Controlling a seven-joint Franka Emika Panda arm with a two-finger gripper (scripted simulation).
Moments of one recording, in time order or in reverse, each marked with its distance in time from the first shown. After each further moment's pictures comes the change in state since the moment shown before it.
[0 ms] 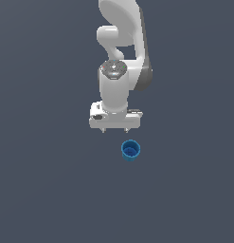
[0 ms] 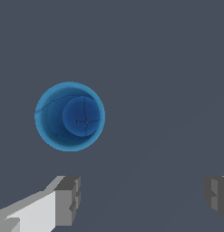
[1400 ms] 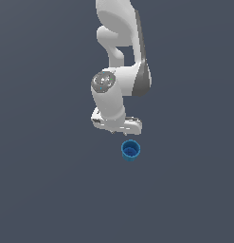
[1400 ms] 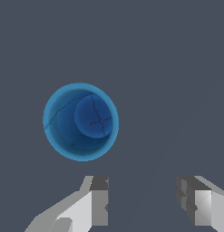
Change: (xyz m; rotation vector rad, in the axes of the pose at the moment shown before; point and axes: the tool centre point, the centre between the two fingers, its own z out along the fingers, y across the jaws) arm -0.003 -0.019 0.023 0.163 -0.084 0.283
